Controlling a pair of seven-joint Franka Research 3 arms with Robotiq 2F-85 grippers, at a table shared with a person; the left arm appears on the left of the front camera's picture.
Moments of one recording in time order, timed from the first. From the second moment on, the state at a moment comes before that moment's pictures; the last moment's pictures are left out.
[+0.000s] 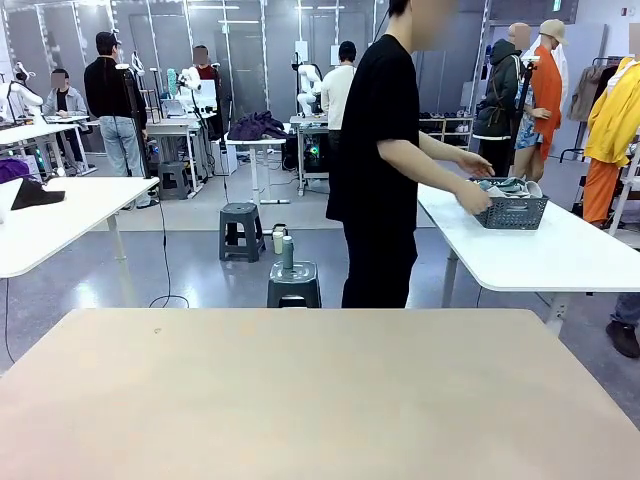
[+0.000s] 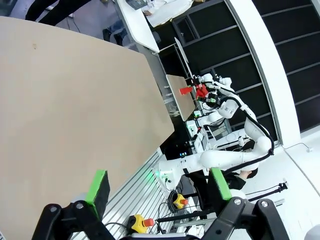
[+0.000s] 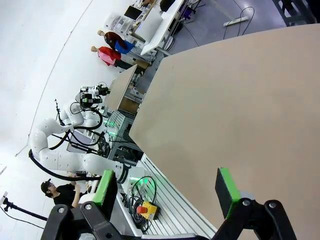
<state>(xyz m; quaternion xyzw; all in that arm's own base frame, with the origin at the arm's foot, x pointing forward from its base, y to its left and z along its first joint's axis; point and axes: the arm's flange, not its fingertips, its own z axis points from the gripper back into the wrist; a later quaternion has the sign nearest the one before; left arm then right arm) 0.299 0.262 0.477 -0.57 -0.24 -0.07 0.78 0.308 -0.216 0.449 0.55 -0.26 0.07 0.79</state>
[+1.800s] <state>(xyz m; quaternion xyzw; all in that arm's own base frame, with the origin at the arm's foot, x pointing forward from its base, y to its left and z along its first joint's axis) 0.299 0.261 0.477 -0.57 -0.24 -0.07 0.78 0.308 -0.215 0.450 0.56 -0.26 0.07 0.79</state>
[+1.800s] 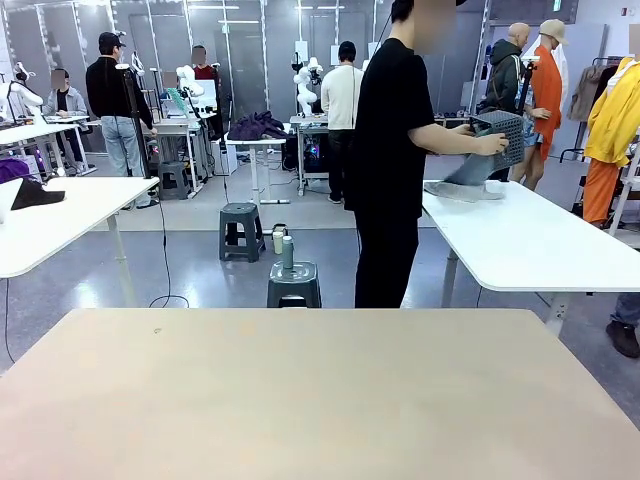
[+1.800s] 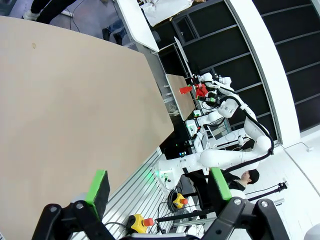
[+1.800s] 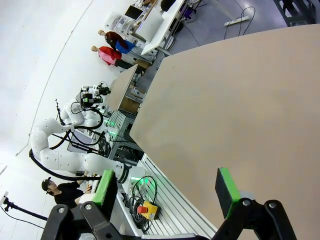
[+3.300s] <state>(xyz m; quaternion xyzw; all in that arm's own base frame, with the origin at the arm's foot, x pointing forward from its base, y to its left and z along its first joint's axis) 0.299 0.261 0.477 -0.57 -0.24 -0.07 0.78 0.308 -0.215 0.450 0.56 -0.26 0.07 0.79</state>
